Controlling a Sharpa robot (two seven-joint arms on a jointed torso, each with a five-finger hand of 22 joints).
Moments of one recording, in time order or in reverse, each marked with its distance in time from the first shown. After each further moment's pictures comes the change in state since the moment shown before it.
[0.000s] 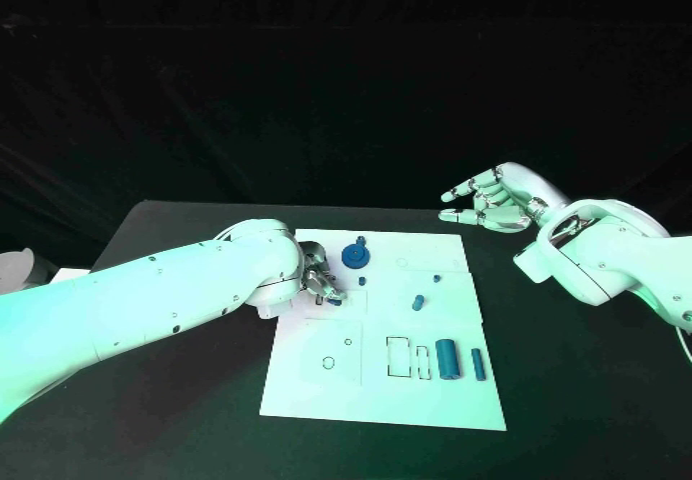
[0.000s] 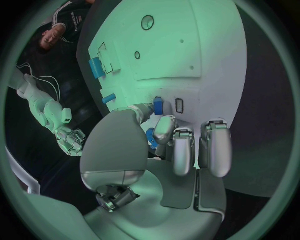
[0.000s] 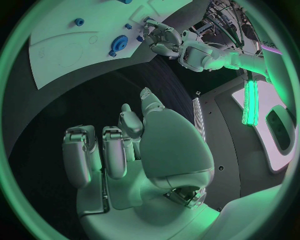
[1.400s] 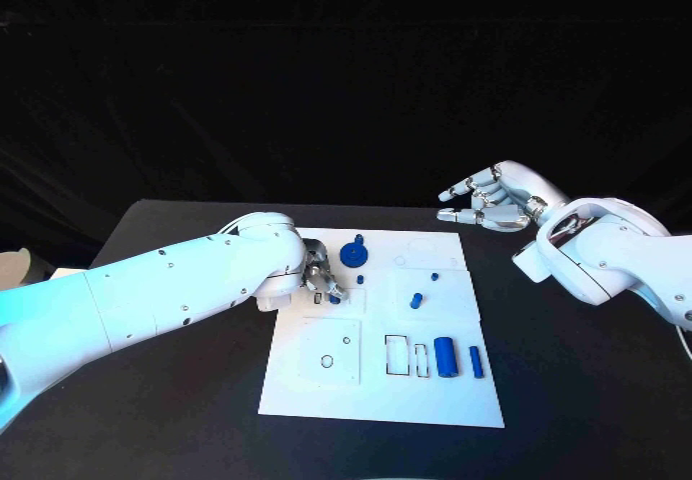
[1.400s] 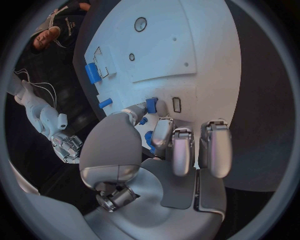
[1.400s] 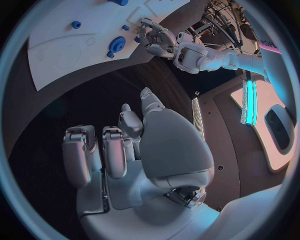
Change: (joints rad) left arm 0.008 0.043 0.000 -0.061 -0.035 0.084 -0.003; left_hand -0.193 0.029 -0.086 -0.054 -0.003 0.072 -0.040 0.018 0.003 0.035 -0.021 0.050 0.047 0.003 -0.011 0.000 0.001 -0.013 0.000 -0.007 0.011 0.000; right arm 0.000 -0.014 0.000 0.024 0.000 0.002 0.000; right_hand 0.000 0.000 -0.009 0.003 0.000 0.000 0.000 0.000 0.000 -0.003 0.004 -0.009 -0.006 0.000 0.000 -0.004 0.001 0.000 0.000 0.000 -0.004 0.000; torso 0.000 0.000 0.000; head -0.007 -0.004
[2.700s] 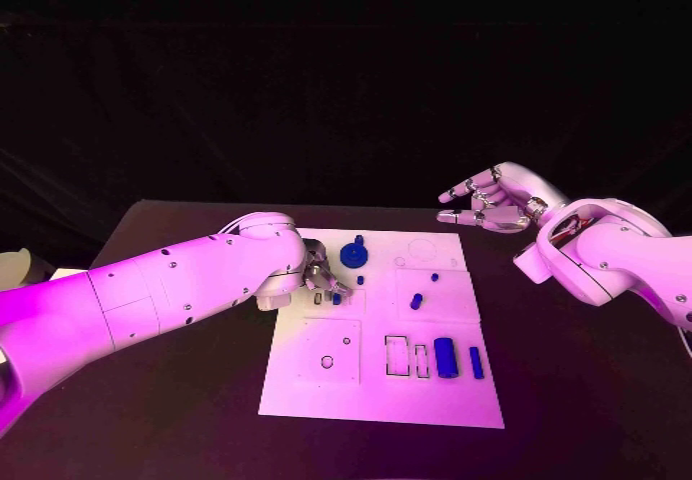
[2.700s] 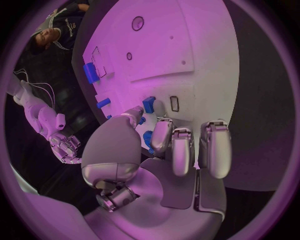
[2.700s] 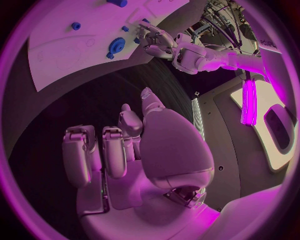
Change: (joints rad) left arm 0.000 0.009 0.000 -0.018 -0.003 0.008 -0.001; left_hand -0.099 0.029 -0.221 0.078 0.000 0.015 -0.005 0.009 -0.004 0.019 -0.005 0.020 0.022 0.000 -0.007 0.000 0.000 -0.003 0.000 -0.007 0.013 0.001; right arm 0.000 -0.004 0.000 0.002 0.000 0.009 0.000; right_hand 0.000 0.000 -0.012 0.007 0.000 0.000 0.000 0.000 0.000 -0.007 0.000 -0.011 -0.010 0.000 0.000 -0.006 0.000 0.000 0.000 0.000 -0.008 0.000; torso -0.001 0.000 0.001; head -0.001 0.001
